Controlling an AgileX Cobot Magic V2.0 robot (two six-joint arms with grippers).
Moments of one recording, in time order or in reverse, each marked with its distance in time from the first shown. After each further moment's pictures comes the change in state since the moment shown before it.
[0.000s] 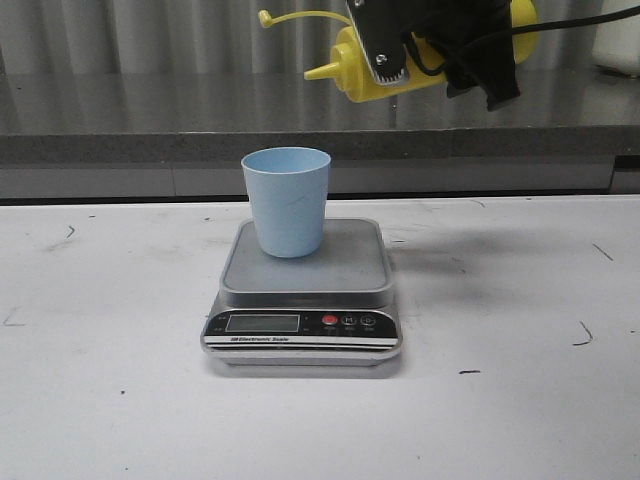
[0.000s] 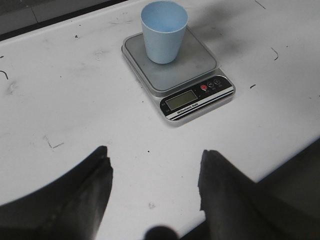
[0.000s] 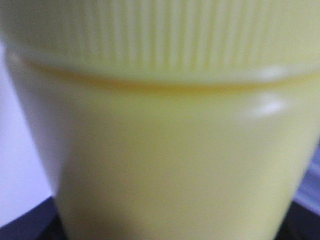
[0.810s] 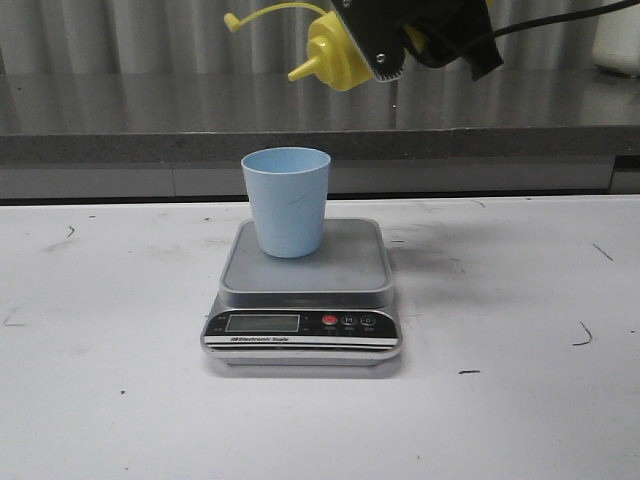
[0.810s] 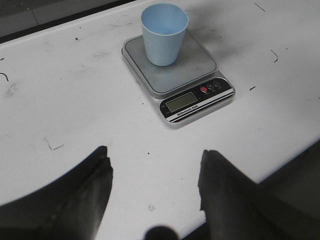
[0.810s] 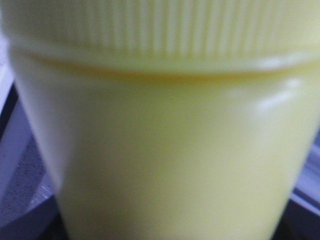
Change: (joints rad) left arm 0.000 0.000 0.000 0.000 -0.006 0.000; right arm 0.000 0.002 0.000 -0.225 -0.146 0.065
